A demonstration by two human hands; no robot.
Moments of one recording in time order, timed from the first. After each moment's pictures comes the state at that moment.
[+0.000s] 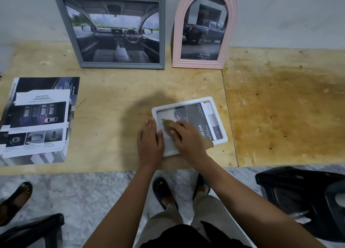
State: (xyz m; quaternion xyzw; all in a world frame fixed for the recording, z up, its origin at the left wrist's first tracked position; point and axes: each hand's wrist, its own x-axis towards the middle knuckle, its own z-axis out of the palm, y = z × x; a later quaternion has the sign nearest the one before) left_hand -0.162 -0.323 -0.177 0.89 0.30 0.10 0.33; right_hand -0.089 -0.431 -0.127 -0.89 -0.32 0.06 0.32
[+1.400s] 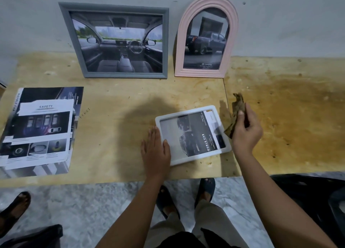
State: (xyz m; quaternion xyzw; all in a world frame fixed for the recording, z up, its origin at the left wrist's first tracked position) left_hand -0.160 -0.327 -0.177 0.89 0.34 0.11 0.30; right_hand -0.011 -0.495 -0.099 -0.84 0.04 -0.16 0.52
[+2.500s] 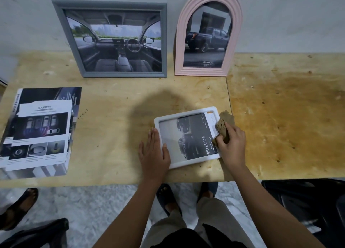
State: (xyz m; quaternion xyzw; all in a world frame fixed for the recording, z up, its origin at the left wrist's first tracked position) left_hand -0.160 -0.328 -0.180 0.91 0.31 0.10 0.24; right_hand -0.028 -0.511 -0.145 -0.95 -0.09 -0.01 0.31
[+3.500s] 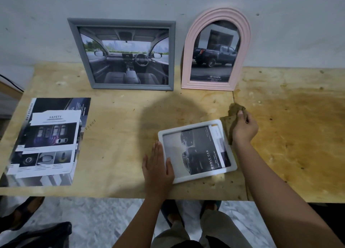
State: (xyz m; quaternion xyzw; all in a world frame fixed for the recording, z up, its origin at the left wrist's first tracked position) left_hand -0.161 -0.329 -0.178 0.91 0.32 0.09 0.25; right_hand 0.065 -0.457 -0.117 -0.78 0.19 -0.02 0.59
